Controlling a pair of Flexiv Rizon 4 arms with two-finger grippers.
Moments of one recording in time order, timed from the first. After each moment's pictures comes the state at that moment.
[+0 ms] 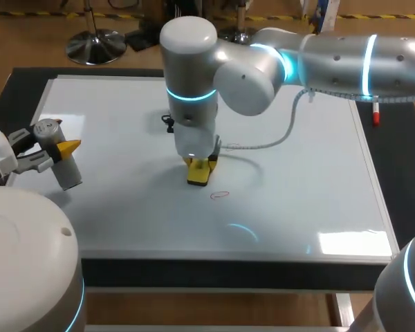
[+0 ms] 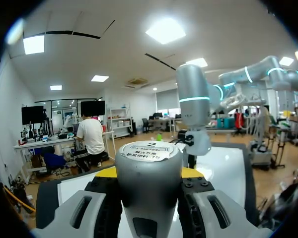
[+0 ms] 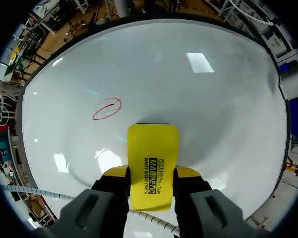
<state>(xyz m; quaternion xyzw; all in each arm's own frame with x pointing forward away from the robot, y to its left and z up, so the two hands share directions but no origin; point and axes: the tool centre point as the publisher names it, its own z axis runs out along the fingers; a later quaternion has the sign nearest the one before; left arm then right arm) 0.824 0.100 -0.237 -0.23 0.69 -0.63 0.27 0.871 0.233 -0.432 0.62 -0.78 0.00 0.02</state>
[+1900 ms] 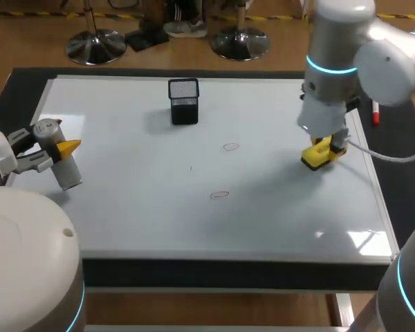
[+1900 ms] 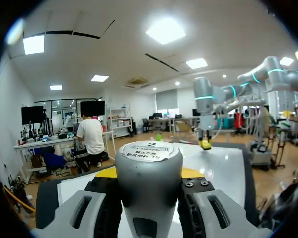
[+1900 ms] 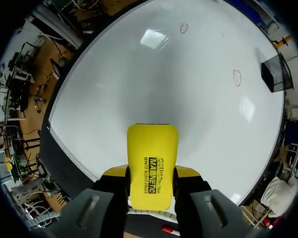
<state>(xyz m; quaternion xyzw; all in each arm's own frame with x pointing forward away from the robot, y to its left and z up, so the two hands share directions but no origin) 0.823 0.100 -0.236 -0.23 0.69 -0.63 0.27 0.872 -0.065 -0.391 0.27 -0.96 0.02 0.02</state>
